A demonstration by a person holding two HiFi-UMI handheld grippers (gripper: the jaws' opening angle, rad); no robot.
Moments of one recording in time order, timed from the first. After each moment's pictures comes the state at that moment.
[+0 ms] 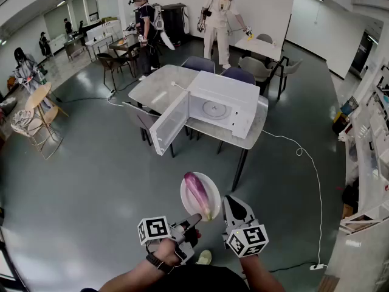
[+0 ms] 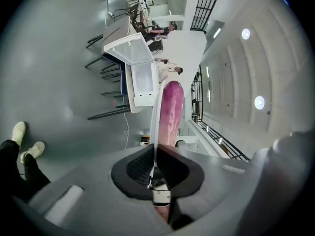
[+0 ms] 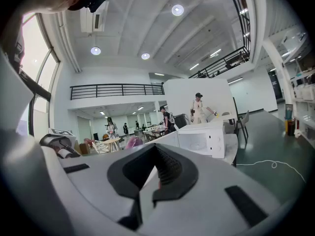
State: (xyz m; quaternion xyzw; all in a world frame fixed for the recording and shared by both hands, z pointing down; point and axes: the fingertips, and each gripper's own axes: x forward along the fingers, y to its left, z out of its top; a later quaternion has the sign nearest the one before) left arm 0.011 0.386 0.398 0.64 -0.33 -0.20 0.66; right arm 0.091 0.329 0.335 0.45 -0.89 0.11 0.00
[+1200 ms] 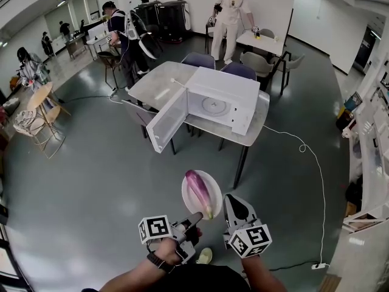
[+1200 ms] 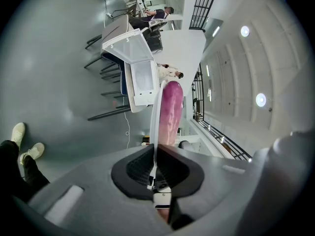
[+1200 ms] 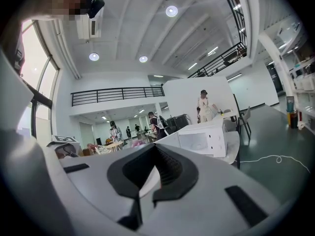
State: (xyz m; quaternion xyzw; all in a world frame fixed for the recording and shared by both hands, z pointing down) left arm 0.036 0.378 0.407 0.64 -0.34 -0.19 0.66; right arm 0.115 0.324 0.337 0.44 -0.89 0.13 -0.03
